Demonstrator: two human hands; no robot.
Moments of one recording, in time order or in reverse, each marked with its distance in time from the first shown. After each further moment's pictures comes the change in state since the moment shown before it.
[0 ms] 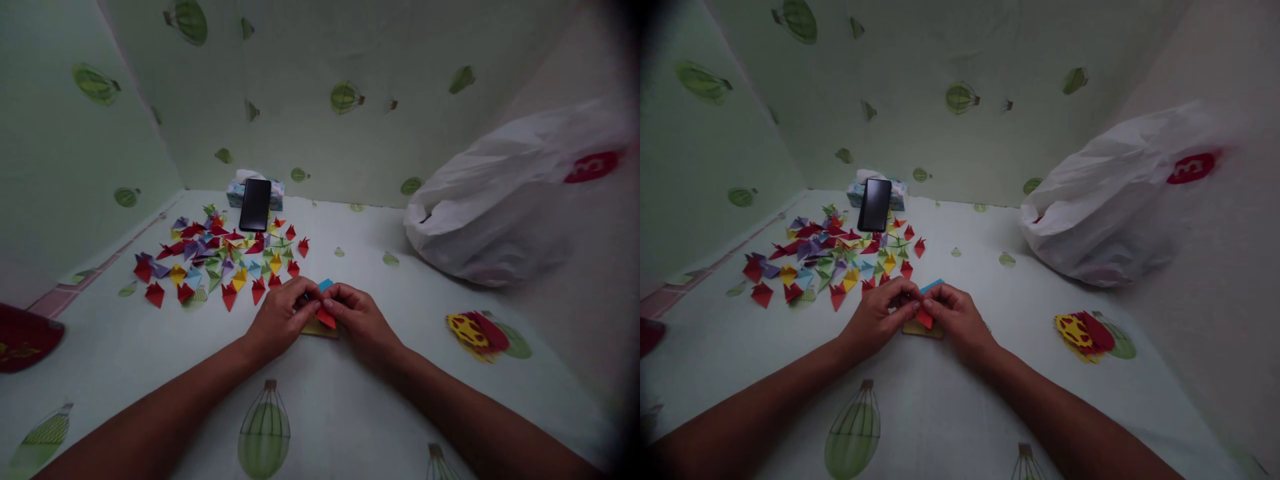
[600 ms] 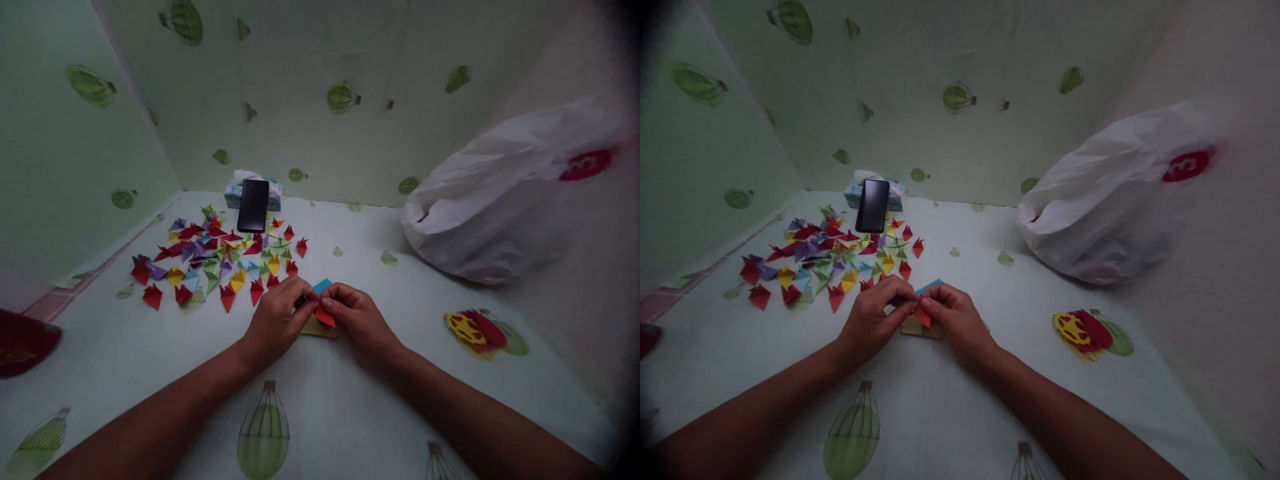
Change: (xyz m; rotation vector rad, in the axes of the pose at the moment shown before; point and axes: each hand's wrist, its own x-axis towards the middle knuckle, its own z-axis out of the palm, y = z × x) left_hand -0.002 -0.004 0.001 0.162 0.124 0.232; right_hand 0.000 0.000 0.004 0.110 0.011 0.029
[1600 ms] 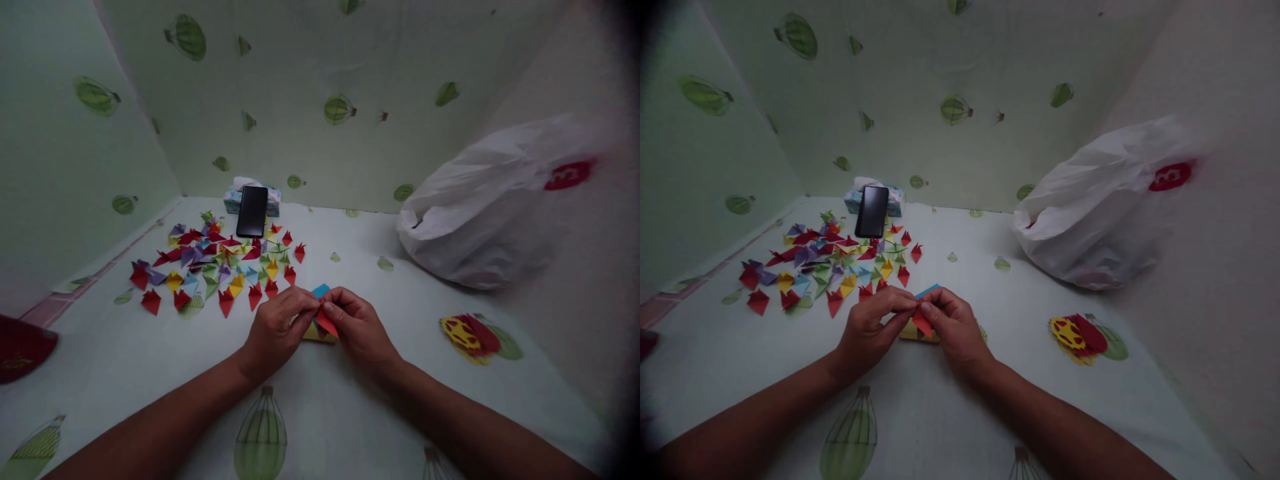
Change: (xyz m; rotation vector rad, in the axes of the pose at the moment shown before) left_hand -0.003 0.005 0.005 -0.096 0.105 0.155; right_hand -0.009 -0.003 0.010 0.112 0.018 -0.090
